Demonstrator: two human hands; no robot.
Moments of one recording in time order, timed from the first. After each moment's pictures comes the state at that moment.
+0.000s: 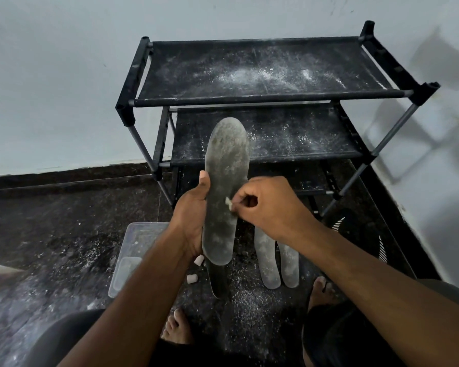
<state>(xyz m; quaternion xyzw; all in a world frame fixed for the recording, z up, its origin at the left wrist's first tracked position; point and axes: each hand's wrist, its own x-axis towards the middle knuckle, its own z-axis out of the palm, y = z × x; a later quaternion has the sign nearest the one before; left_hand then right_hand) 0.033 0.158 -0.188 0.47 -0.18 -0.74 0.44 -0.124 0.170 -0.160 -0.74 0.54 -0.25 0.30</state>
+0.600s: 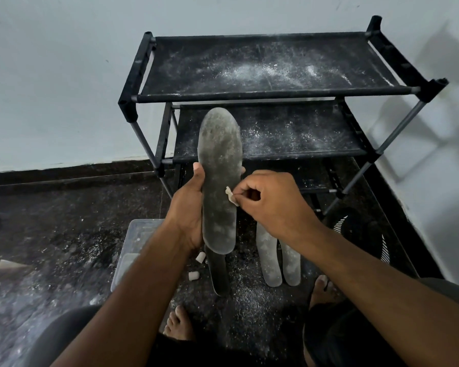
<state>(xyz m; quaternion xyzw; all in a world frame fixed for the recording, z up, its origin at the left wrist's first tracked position) 0.041 0.151 -0.188 0.41 -0.18 -0.77 0.45 -0.120 0.172 -0.161 -0.73 0.55 -0.30 0.27</state>
